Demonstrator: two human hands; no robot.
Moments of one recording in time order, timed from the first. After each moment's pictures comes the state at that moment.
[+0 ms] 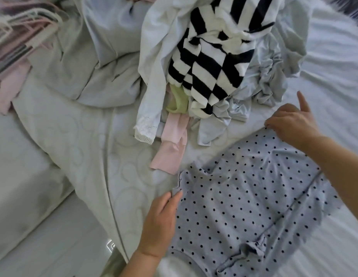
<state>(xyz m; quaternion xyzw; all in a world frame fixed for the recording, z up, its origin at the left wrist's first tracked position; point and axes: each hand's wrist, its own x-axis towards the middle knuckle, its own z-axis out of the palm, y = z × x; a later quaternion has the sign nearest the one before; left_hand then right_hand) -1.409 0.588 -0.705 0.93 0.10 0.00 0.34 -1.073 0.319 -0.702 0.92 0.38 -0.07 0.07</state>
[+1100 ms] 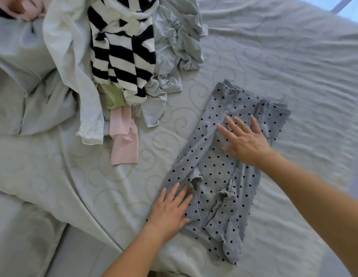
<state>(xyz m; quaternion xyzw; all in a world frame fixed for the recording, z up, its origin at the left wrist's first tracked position) -1.418 0.534 -0.717 0.88 -0.29 -0.39 0.02 -1.268 0.253 -0.717 0.95 0.18 -0.25 0.06</state>
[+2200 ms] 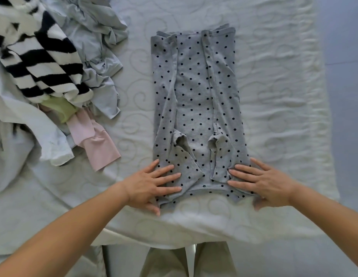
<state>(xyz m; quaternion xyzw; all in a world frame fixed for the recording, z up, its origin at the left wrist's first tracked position) -1.340 0.618 -0.757 0.61 -0.75 -0.25 -0.05 -1.569 0.262 -0.744 0.92 0.25 -0.29 -0.07</state>
